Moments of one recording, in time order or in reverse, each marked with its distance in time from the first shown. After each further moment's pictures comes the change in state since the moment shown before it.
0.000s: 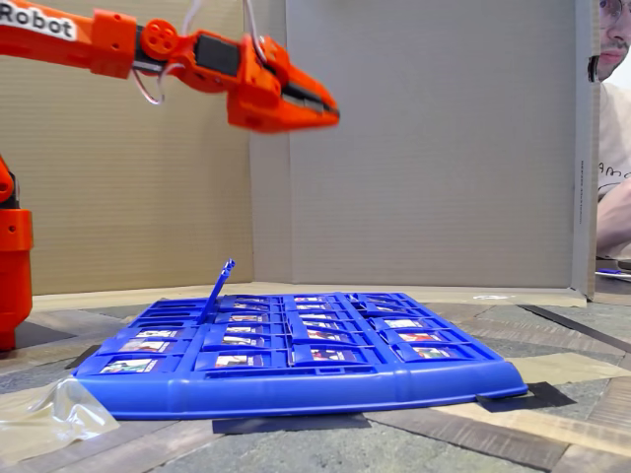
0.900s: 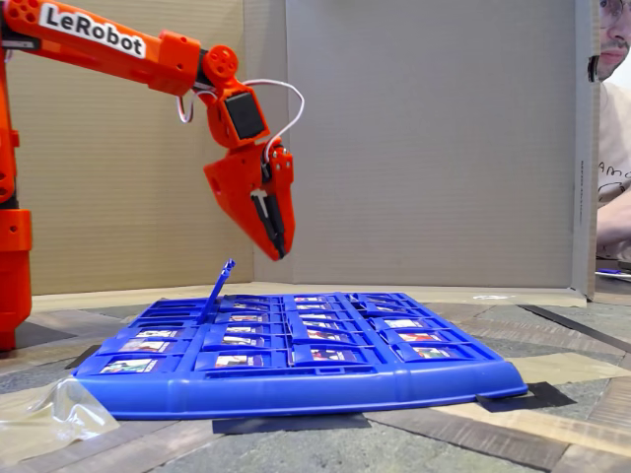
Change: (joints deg) arm -1.4 -22.0 -18.5 49.6 12.6
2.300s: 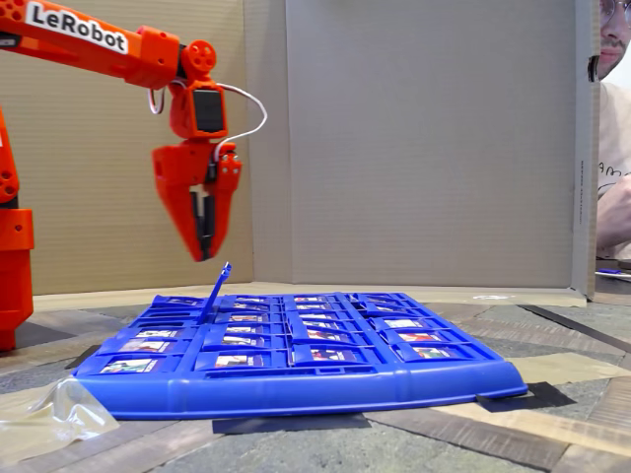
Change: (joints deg) arm -8.7 9.8 6.7 20.2 1.2
